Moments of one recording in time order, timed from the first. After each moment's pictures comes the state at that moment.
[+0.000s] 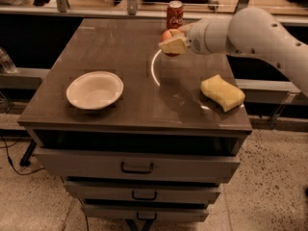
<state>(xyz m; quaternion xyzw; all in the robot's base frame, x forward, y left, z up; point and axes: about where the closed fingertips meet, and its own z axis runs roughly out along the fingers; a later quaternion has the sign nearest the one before) 0.730 -0.080 0.921 -0.35 0.75 0.12 0.55</state>
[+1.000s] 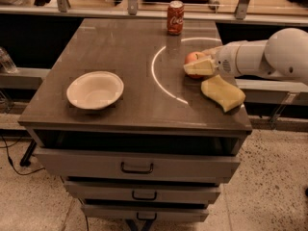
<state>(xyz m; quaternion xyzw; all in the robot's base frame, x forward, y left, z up) 0.686 -0.158 0.868 -0.32 0.79 0.14 0.50</state>
